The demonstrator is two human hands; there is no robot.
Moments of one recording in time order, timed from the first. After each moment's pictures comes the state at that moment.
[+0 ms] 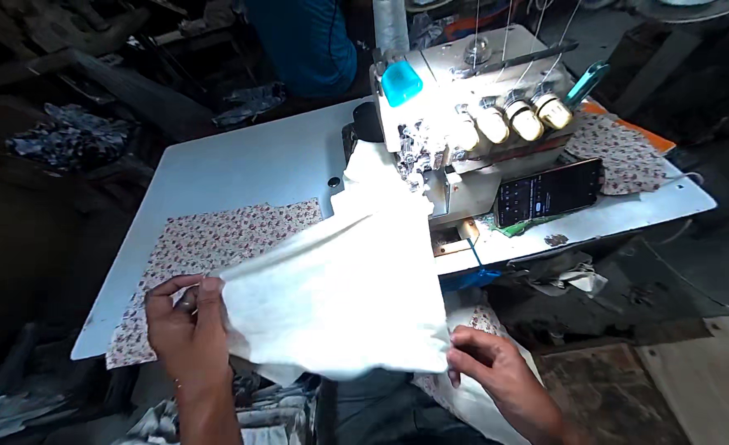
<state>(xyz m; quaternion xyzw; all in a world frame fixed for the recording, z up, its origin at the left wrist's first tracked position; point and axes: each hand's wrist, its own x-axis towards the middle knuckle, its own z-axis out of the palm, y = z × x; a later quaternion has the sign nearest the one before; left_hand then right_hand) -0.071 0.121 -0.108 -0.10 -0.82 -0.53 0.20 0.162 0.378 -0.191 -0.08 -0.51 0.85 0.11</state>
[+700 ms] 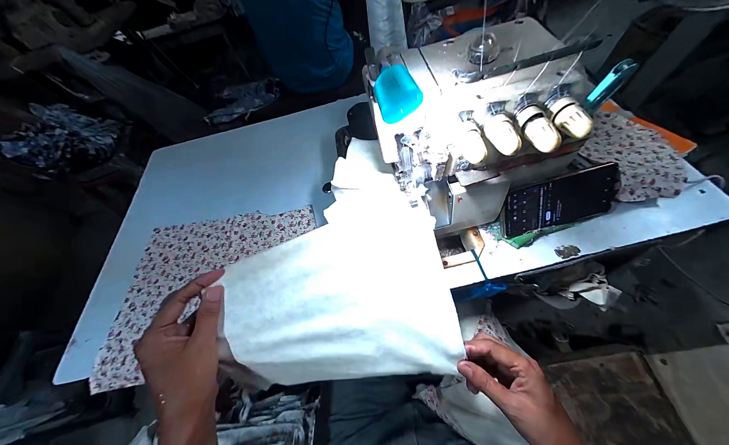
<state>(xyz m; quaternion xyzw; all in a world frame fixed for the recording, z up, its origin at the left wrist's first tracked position) -0.092 0.124 -0.112 -0.14 -0.86 -0.46 0.15 0.154 0.390 -0.195 -0.14 -0.65 0.73 0.19</state>
